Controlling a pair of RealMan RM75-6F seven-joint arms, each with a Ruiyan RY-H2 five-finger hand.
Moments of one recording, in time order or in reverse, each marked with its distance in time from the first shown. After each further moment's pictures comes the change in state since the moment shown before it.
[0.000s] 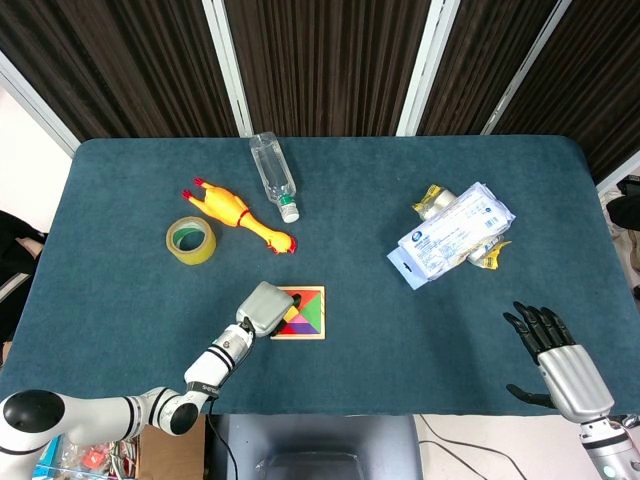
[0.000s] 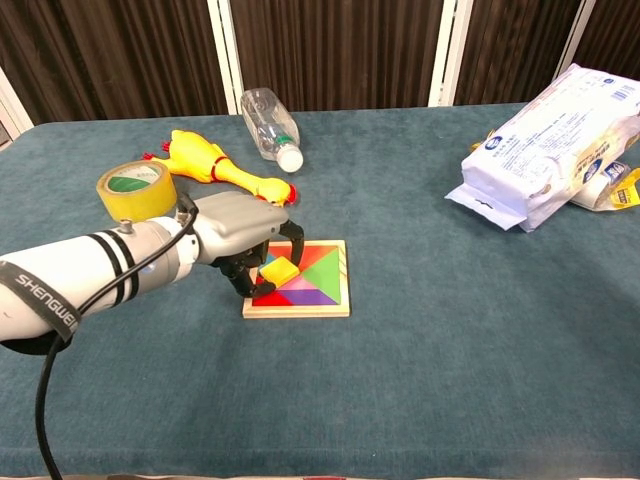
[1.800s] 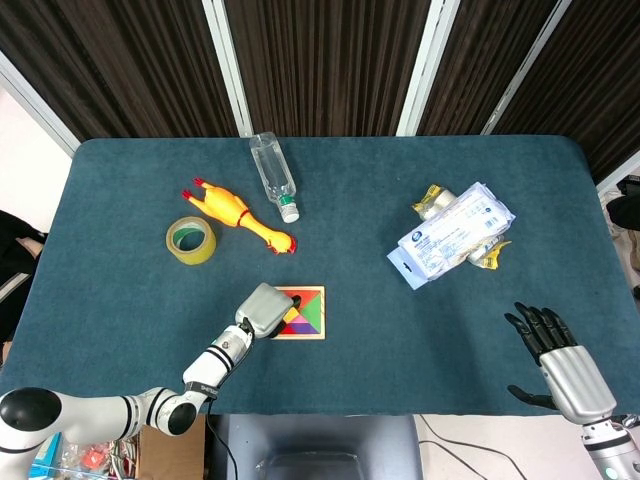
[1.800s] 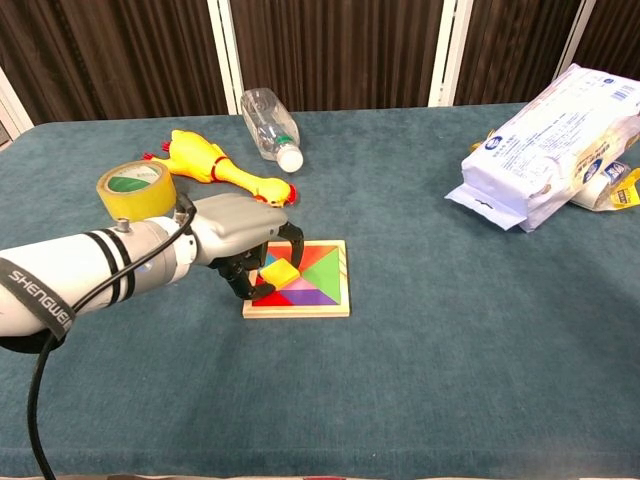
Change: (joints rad) left arm -0.011 0.020 0.010 -0.030 -0.023 -0.008 0.002; right arm -0.006 0.004 -0.001 0.003 -0.006 0.012 0.011
